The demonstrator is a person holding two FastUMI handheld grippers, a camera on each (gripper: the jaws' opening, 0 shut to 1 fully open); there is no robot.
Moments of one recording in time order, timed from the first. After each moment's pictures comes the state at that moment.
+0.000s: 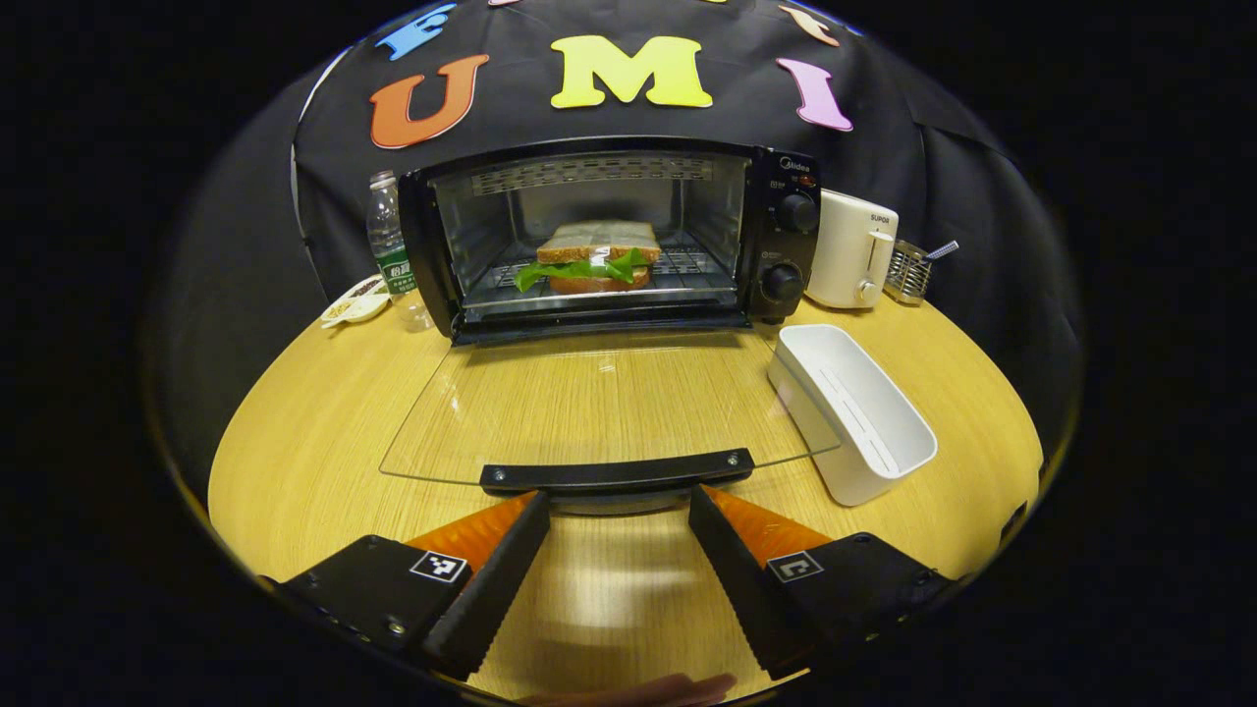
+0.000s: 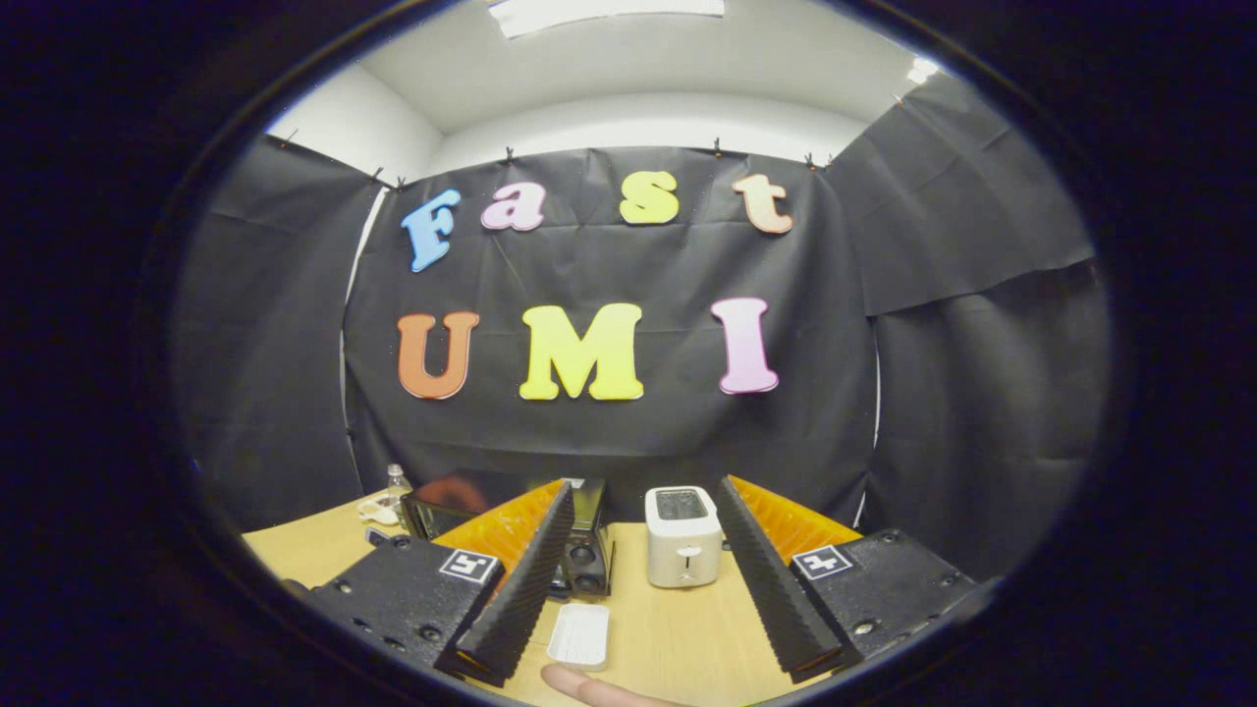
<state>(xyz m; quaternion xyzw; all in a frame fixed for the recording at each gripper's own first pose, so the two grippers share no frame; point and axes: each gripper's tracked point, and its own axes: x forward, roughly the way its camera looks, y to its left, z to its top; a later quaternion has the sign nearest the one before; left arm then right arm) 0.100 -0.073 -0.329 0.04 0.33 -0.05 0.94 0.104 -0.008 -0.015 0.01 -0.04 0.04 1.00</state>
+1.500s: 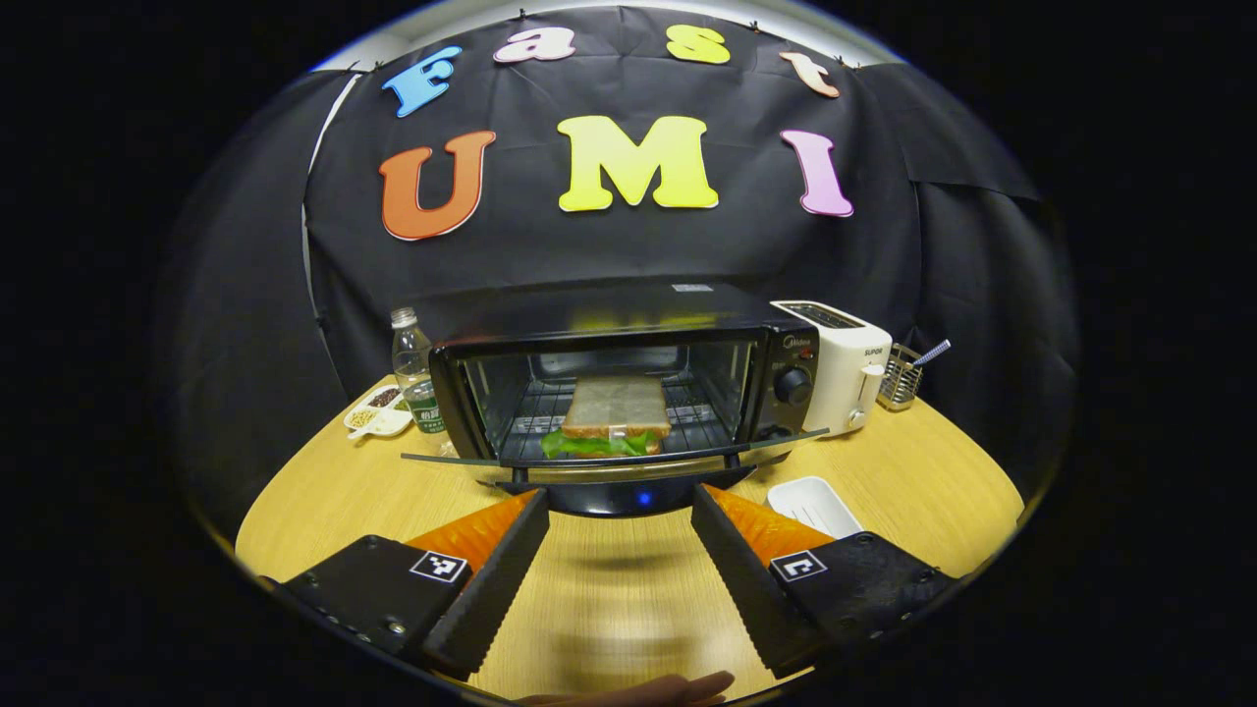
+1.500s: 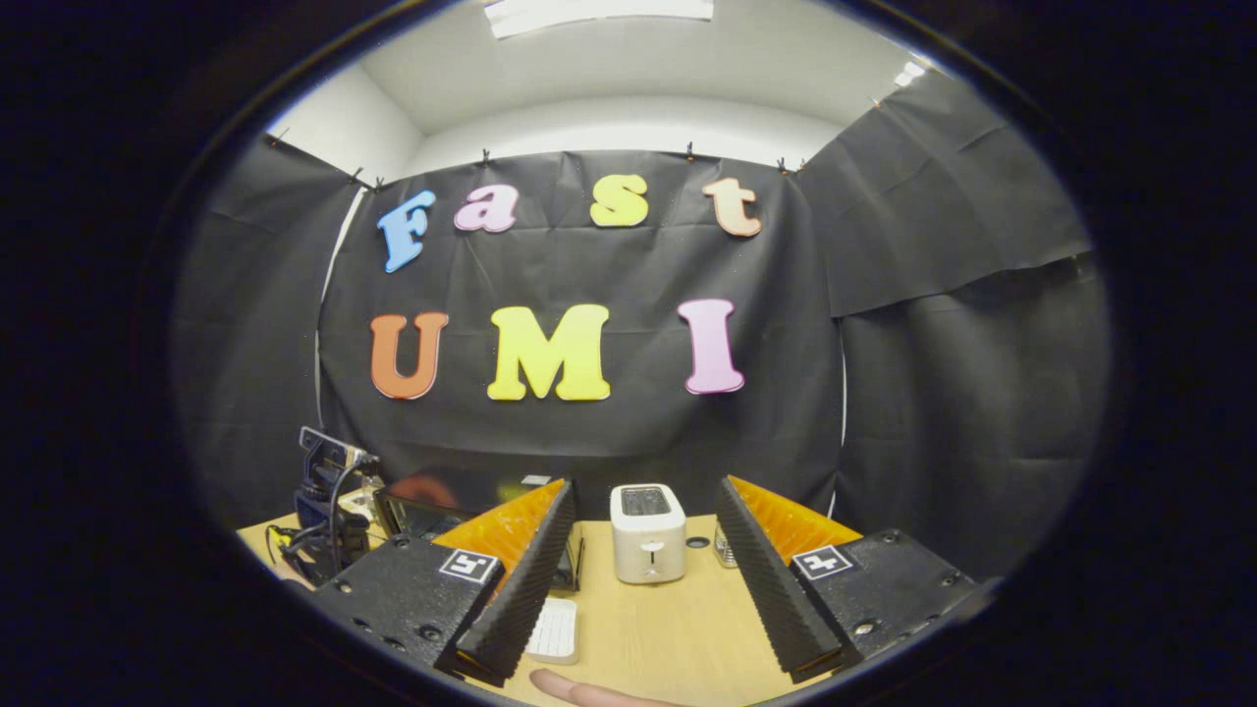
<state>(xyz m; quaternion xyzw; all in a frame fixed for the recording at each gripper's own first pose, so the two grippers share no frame) 0.160 -0.072 -0.194 0.04 0.19 -0.05 0.98 0.087 -0.047 -0.022 0.02 -0.04 -0.02 1.00</state>
